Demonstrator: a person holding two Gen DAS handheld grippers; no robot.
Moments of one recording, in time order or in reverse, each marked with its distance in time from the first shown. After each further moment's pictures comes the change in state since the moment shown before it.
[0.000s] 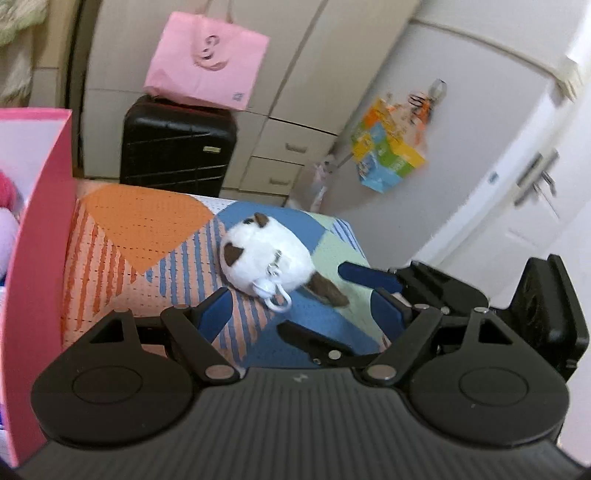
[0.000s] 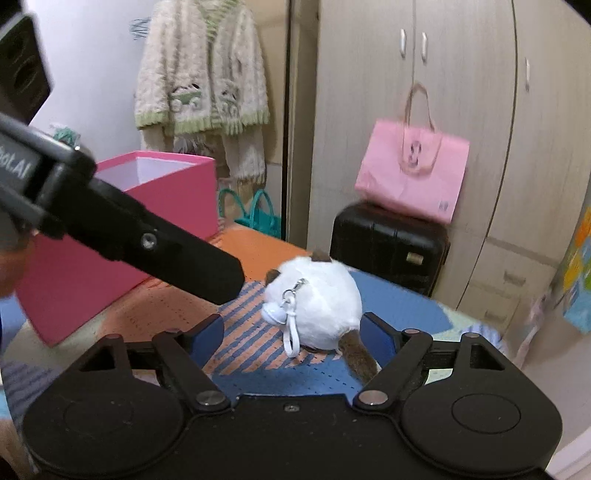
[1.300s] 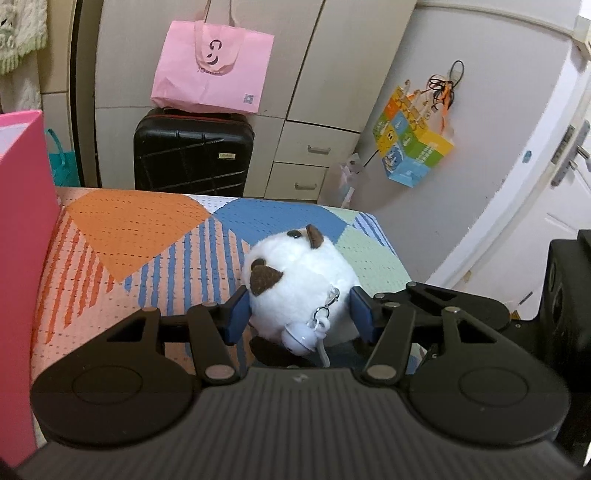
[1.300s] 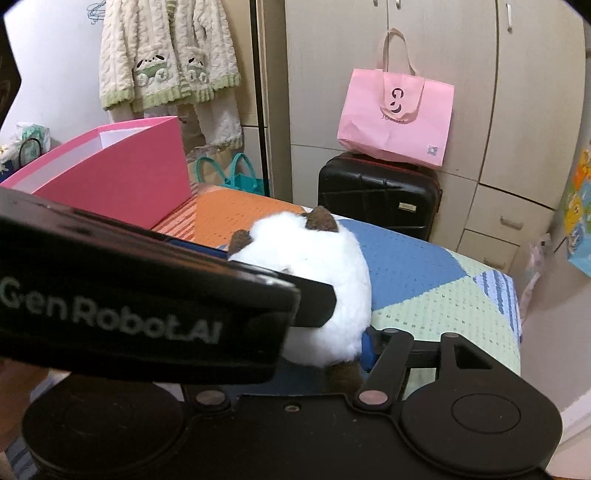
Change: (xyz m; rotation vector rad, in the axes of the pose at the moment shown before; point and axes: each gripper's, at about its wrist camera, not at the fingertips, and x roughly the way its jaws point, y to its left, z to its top) left arm 0.048 -0.029 -0.021 0.093 -0.029 0.118; right arm 0.022 0.009 -0.013 0.094 0.117 -0.057
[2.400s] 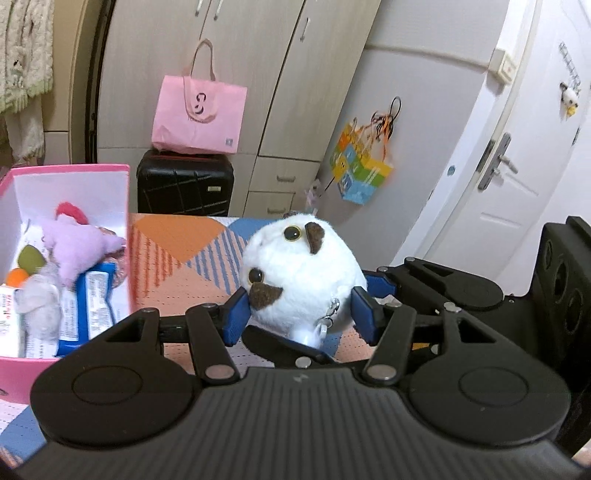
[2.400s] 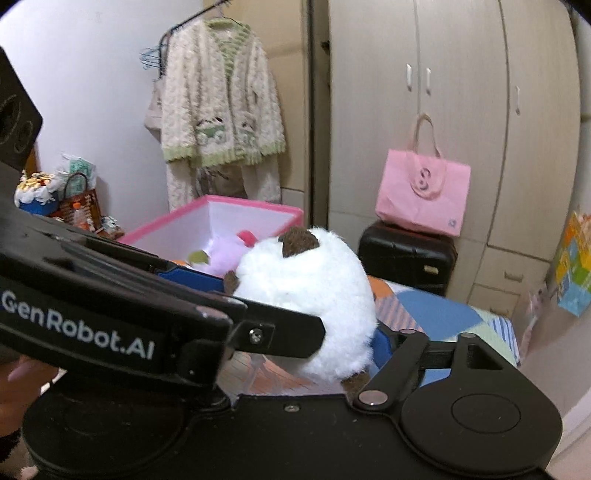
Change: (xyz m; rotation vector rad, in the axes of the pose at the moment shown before) left arm -0.203 0.021 -0.032 0.060 -0.092 -0.109; right arm -0.142 0.145 0.018 -0.065 -0.195 0.022
